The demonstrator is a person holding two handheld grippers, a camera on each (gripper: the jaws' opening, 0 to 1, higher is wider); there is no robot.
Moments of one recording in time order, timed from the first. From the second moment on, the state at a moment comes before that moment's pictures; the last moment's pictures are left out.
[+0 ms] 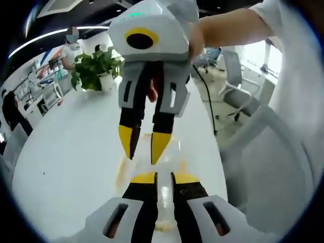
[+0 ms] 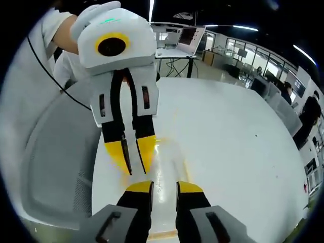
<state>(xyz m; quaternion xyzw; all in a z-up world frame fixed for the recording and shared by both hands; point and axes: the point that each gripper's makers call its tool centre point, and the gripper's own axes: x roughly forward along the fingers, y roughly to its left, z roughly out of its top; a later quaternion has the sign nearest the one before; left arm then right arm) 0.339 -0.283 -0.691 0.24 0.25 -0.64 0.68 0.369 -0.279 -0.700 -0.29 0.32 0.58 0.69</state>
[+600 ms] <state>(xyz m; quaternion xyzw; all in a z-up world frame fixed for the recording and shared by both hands) 0.332 -0.296 -0.702 0.23 0.25 -0.65 0.68 0.380 -0.279 -0.718 -0.30 0.34 0.58 0.68</state>
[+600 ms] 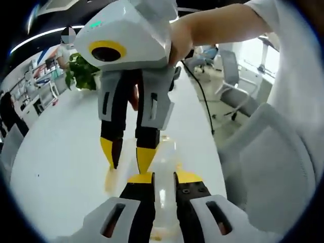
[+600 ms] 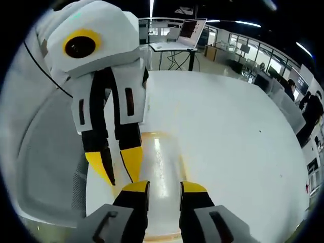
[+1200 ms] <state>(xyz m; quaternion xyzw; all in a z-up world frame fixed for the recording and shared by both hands) 0.337 -0.292 -0.690 0.22 0.24 -0.65 0.69 0.393 -0.281 -0.728 -0.31 0.35 0.57 0.68</state>
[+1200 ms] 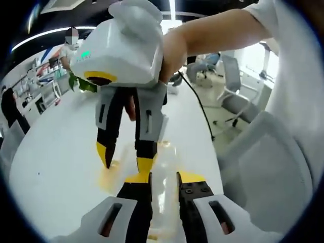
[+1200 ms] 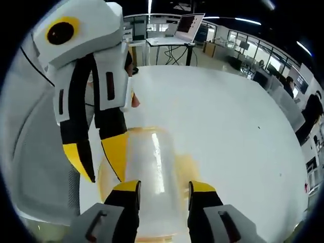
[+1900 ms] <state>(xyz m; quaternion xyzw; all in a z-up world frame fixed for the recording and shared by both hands) 0.322 -0.290 -0.717 0.30 0.23 -0.65 0.66 0.392 -0.284 -0.729 -0.31 0.36 0.58 0.67</state>
